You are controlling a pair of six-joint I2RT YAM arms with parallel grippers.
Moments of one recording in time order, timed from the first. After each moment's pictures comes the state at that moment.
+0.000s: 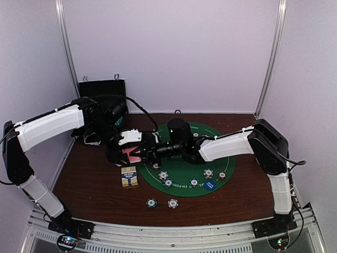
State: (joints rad) left arm -0.67 1.57 1.40 -1.08 0.22 0.81; right arm 0.94 2.13 1.42 0.54 -0.76 1.46
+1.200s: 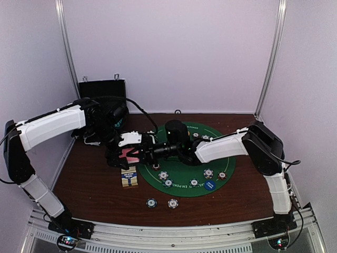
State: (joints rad) left arm -0.67 1.58 1.39 -1.10 0.22 0.81; right arm 0.95 2.19 1.47 0.60 -0.78 1.50
